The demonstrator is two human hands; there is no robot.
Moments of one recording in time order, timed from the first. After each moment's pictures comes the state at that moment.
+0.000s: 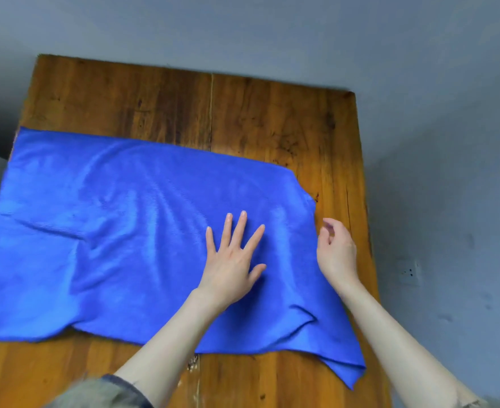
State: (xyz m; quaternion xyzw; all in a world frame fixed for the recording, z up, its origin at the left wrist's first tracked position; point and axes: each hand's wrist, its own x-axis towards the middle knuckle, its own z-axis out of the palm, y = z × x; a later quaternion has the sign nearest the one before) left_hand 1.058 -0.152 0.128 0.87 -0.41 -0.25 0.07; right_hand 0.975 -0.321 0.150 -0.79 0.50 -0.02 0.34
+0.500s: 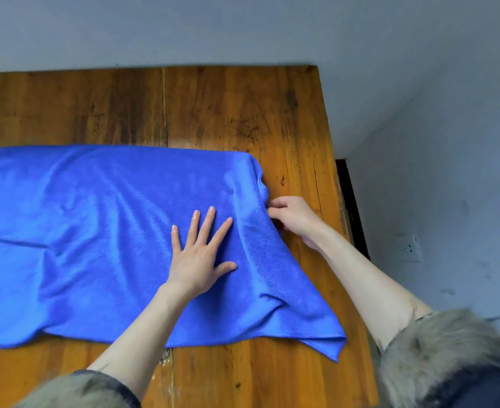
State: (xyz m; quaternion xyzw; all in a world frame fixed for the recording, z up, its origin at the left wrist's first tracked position) left_hand 1.050 -0.163 0.122 0.88 -0.37 -0.28 0.03; right_hand 0.996 -0.365 0.155 -0.67 0.42 0.15 0.60
